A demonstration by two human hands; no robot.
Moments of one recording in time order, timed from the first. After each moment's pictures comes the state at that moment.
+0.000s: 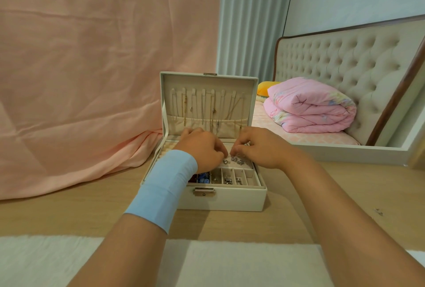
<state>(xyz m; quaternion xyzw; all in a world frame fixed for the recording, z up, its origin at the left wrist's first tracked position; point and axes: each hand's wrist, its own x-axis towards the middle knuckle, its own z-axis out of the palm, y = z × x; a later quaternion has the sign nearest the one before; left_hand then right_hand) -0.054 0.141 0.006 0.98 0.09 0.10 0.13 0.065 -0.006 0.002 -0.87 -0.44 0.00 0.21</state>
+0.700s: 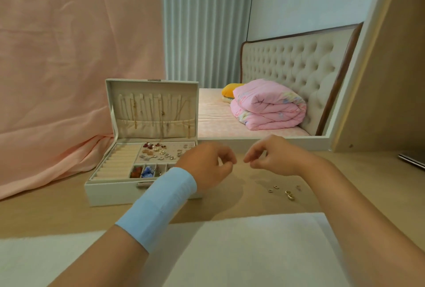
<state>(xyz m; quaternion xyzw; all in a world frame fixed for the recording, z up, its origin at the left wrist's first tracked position) -0.049 0.022 -0.002 0.96 -0.03 0.14 0.24 0.053 -0.169 0.019 -0.91 -0.34 0.04 0.23</state>
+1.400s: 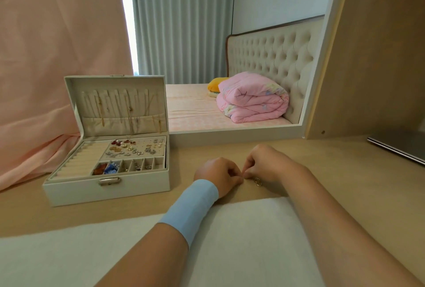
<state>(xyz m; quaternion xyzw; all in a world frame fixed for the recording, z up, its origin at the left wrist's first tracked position) 0.006 -0.076 -0.059 0.97 0.05 0.08 0.24 0.069 -0.223 -0.023 -0.96 -0.22 0.06 0.17</state>
